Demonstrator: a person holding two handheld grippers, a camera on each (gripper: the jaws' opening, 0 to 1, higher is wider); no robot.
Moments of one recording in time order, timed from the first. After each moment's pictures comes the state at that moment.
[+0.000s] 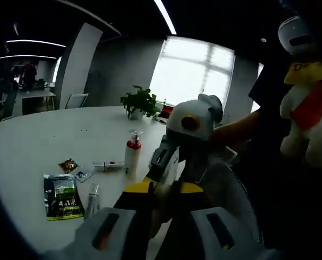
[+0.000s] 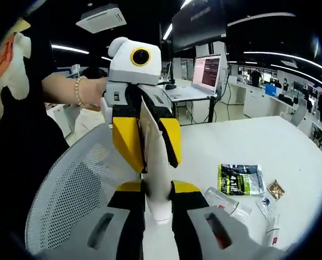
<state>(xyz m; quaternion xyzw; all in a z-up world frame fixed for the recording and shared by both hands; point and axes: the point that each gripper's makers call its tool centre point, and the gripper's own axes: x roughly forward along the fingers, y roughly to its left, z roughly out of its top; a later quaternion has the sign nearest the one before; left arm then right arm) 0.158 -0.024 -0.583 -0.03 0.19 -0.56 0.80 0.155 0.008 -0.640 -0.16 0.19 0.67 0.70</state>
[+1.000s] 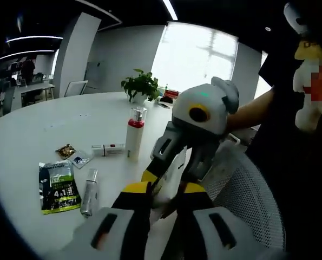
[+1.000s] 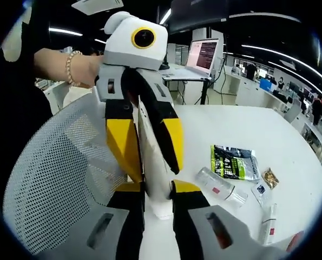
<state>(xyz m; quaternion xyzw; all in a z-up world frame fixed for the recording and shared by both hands) 0.165 -0.030 -0.623 0.00 0.23 -0.56 0.79 0.167 -0.002 -0.676 -0.22 0.21 0.64 0.71</state>
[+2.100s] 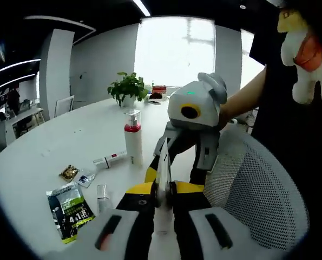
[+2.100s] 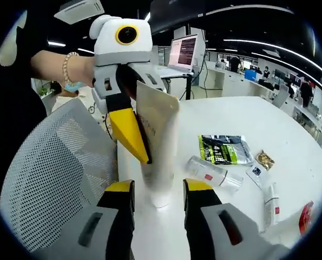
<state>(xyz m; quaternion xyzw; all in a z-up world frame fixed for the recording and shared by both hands) 0.183 -0.034 -0.629 0.10 0.17 -0.60 0.77 0.181 -0.027 -0.686 -0.18 0.23 0.58 0.76</state>
